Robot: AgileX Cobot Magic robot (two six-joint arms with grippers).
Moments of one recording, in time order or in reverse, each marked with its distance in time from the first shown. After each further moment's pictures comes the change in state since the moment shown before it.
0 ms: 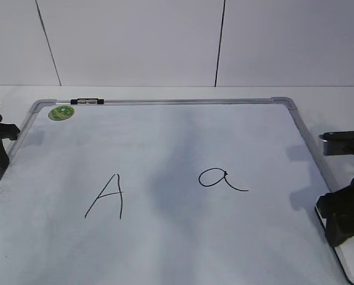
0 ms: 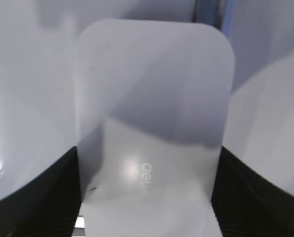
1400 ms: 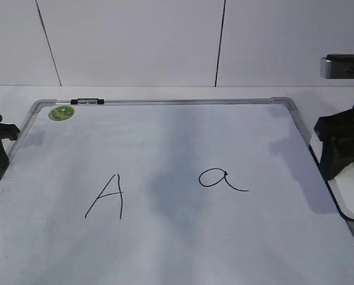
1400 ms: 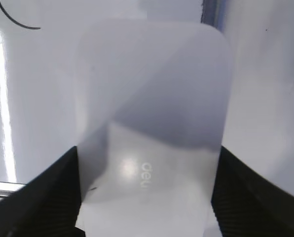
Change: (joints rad) left arm 0.000 0.000 0.000 0.002 0.000 0.000; right arm 0.015 -0.034 -0.346 0.041 0.295 -0.006
